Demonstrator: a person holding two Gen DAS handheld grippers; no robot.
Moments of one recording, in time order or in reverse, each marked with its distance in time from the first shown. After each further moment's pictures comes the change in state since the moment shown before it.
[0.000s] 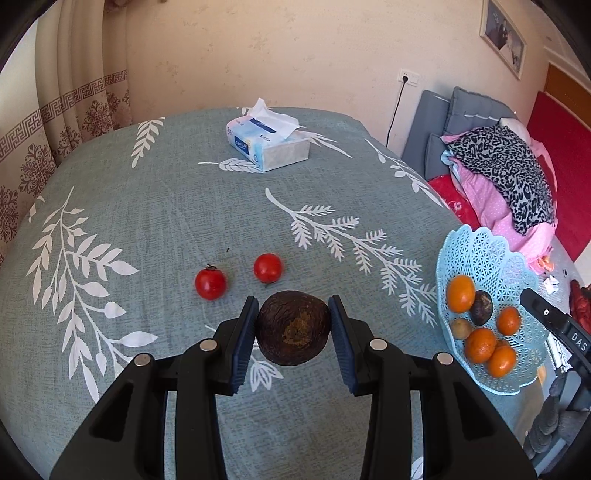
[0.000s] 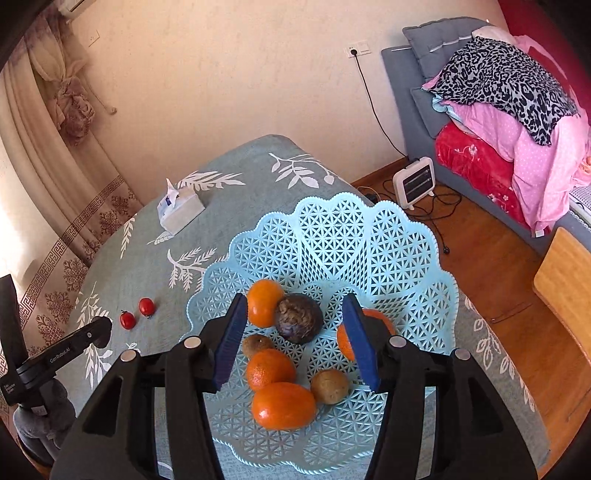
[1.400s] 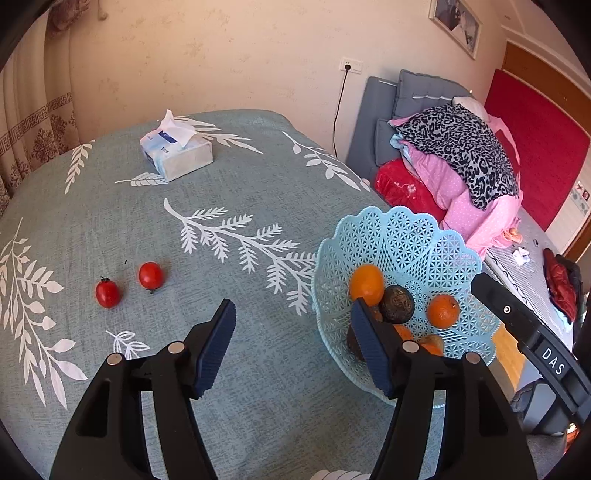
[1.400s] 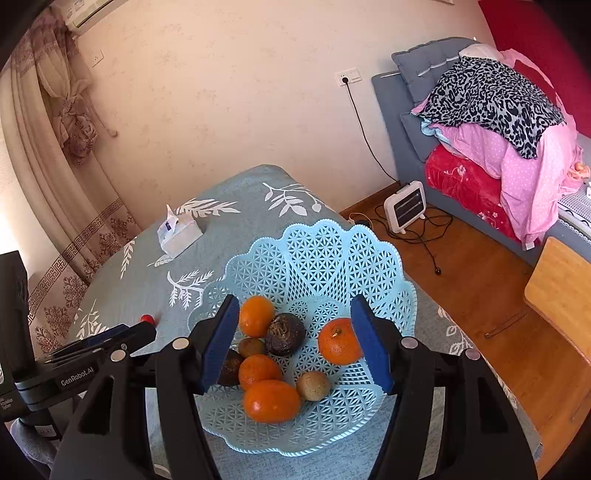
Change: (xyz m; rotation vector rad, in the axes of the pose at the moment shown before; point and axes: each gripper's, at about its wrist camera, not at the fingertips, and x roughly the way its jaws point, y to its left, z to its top) left arm 0.003 -0.086 0.000 0.098 0.008 -0.124; right arm -0.030 -0.004 -0.007 -0.006 -0.115 -0.020
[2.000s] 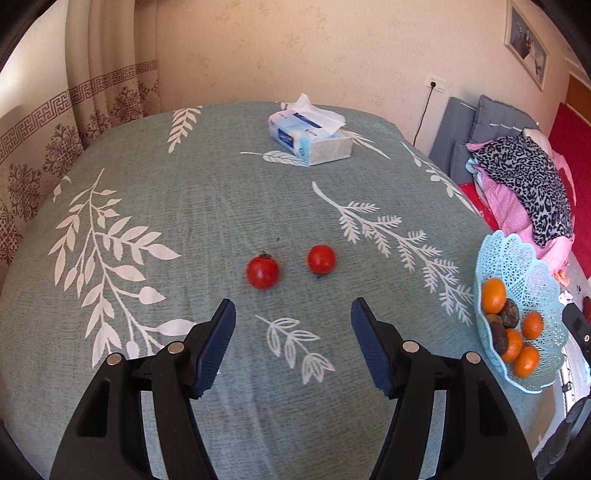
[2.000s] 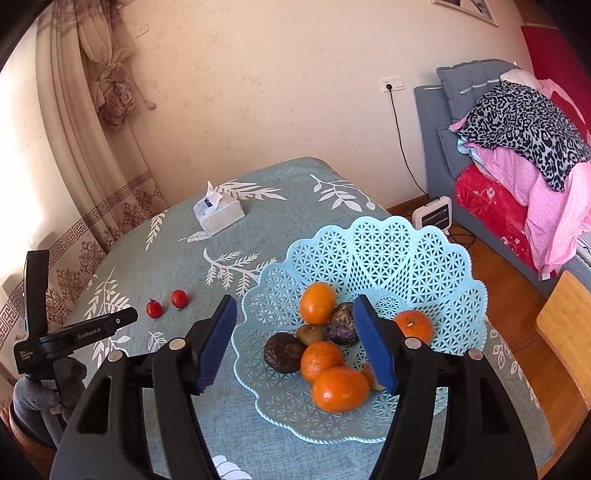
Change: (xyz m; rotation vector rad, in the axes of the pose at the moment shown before) left arm -0.021 0.130 -0.023 -0.171 -0.008 0.222; right arm 0.003 0.061 -0.016 -0.155 0.013 0.066
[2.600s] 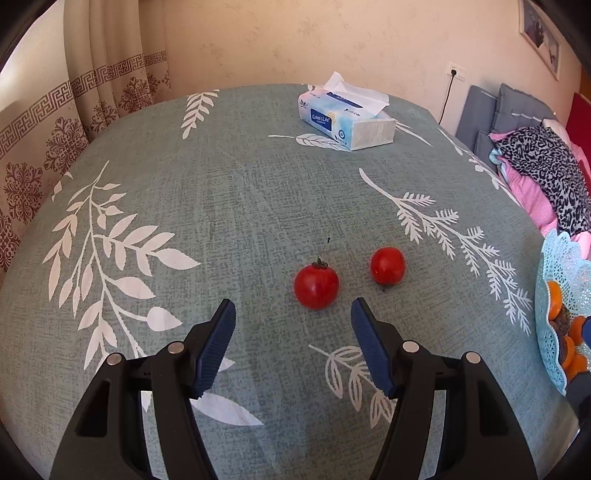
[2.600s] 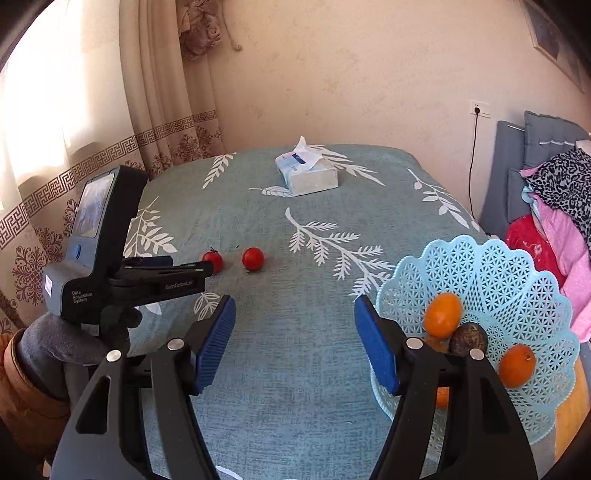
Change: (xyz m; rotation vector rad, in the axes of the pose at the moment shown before) left arm 0.057 0.026 0.011 0.019 0.033 0.060; right arm 0.053 0.110 -0.022 -0.316 0.106 0.112
